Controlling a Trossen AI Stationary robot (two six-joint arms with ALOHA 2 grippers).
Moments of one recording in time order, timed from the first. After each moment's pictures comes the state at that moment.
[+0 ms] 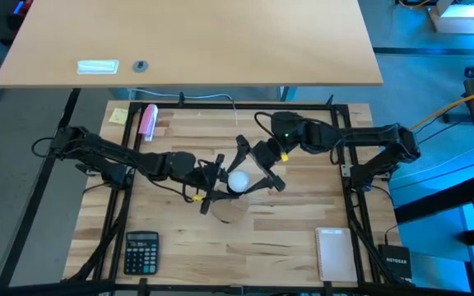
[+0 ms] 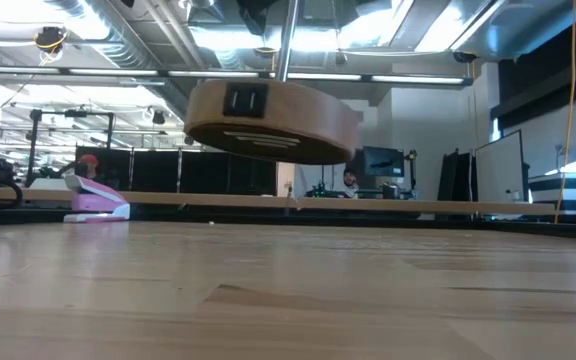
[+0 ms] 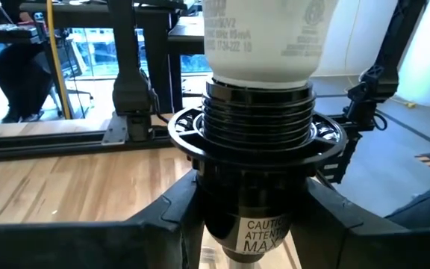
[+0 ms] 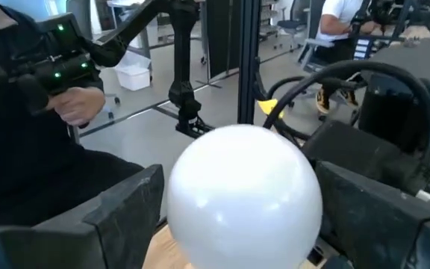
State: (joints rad) left arm -0.16 1.43 0.88 0.41 0.06 -0.02; right arm -0.03 1.51 1.37 -0.03 -0.74 -0.14
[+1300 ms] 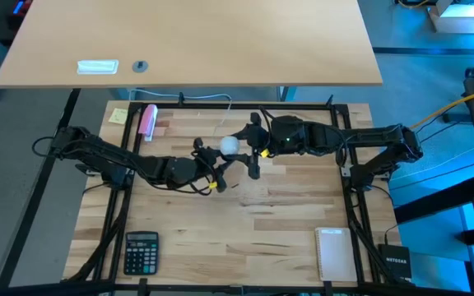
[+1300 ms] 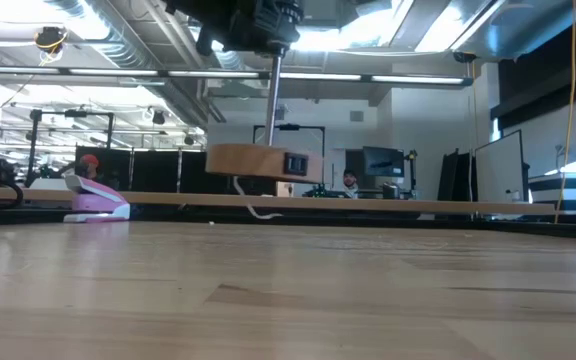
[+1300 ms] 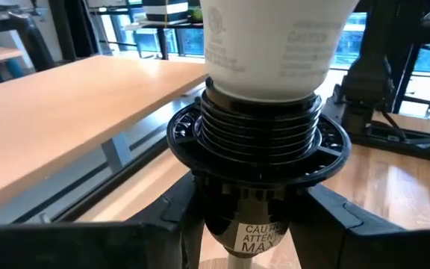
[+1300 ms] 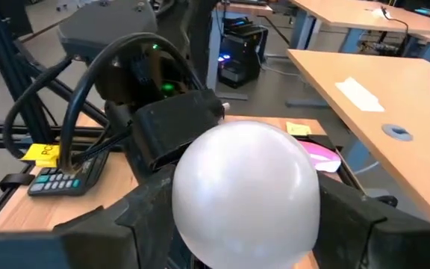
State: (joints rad) left arm -0.20 1.42 0.88 0.35 -0.77 -0.09; right arm 0.01 1.51 1.38 -0.18 0.06 -0.07
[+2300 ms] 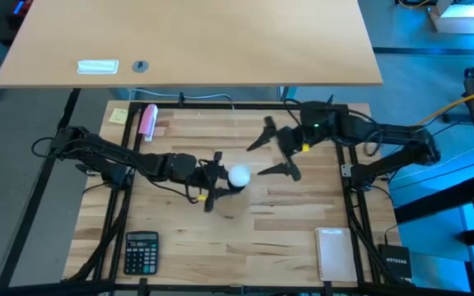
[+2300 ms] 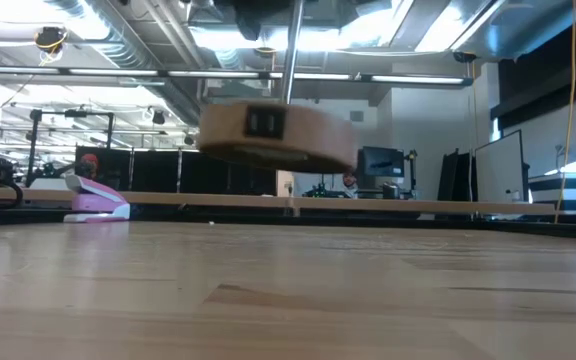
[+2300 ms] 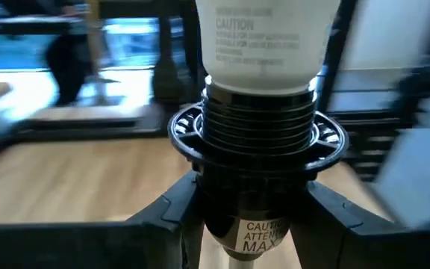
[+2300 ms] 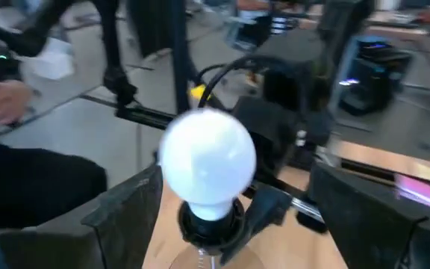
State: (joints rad) left arm -0.16 1.43 0.89 0.38 -0.05 -0.02; right arm -0.08 1.30 1.33 -0.27 -0.50 -0.16
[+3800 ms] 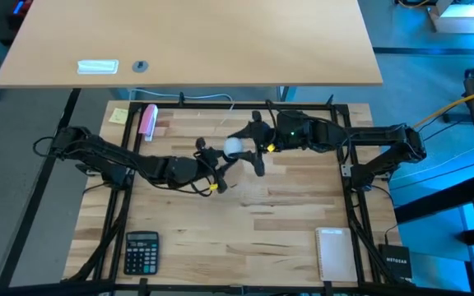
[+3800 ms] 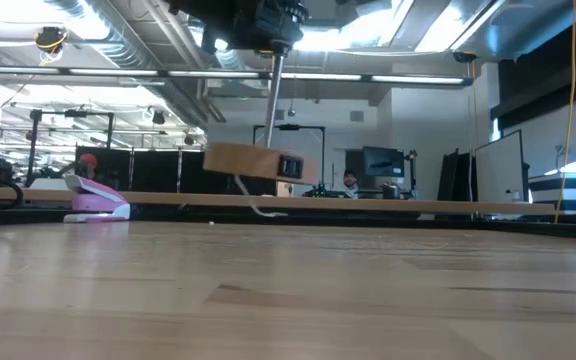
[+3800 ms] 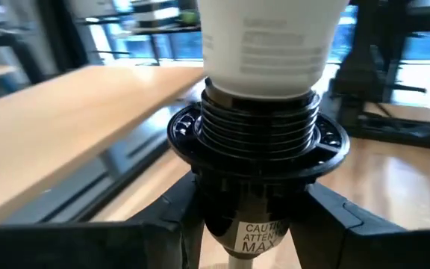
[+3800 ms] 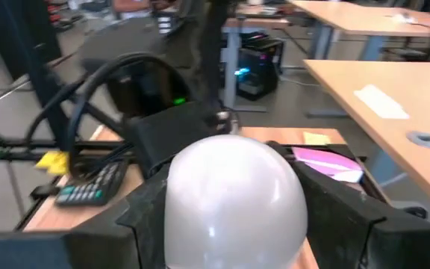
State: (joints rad) left arm -0.20 1.44 0.88 0.37 -0.75 -0.02; right arm -0.05 1.46 1.32 -0.10 -0.07 -0.04
